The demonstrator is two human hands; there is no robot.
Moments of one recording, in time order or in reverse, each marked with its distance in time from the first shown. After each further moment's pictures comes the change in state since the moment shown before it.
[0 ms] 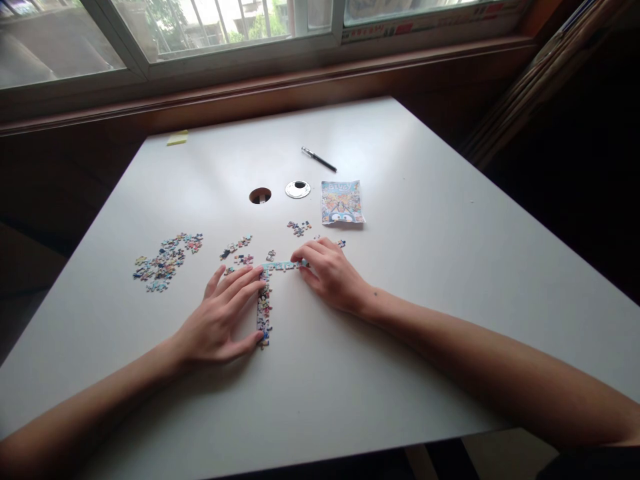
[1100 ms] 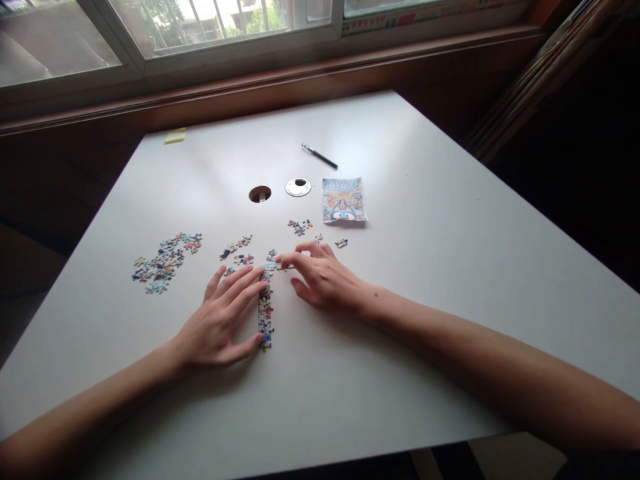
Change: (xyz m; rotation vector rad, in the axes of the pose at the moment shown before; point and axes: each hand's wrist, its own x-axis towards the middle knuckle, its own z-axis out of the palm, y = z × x) left_hand 0.000 0.000 -0.001 0.008 -0.024 0.010; right_hand 0.001 -0.008 0.001 0.003 -0.169 -0.089
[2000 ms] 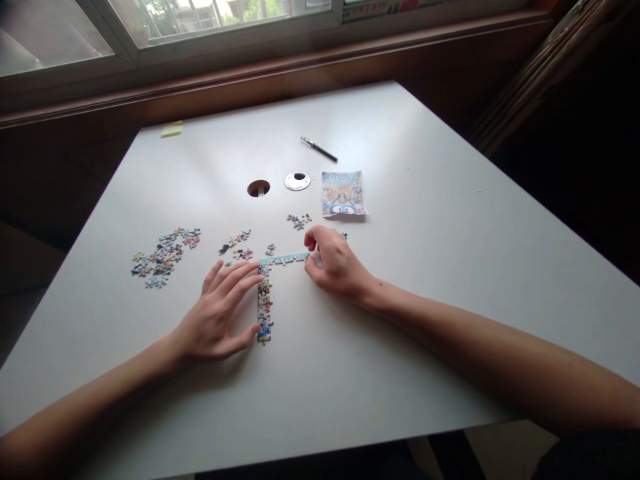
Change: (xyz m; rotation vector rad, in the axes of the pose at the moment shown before) left_hand -0.001 -0.001 0.002 -0.024 0.071 -0.008; right_hand 0.000 0.008 -0.004 0.085 0.257 0.290
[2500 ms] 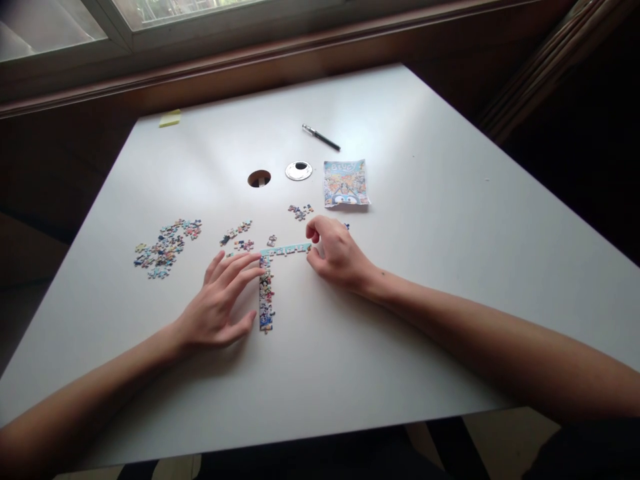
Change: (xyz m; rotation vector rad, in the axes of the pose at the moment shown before) left_hand 0.000 -0.001 0.000 -0.028 -0.004 -0.004; right_hand 0.001 -0.002 -0.001 0.002 -0.021 0.012
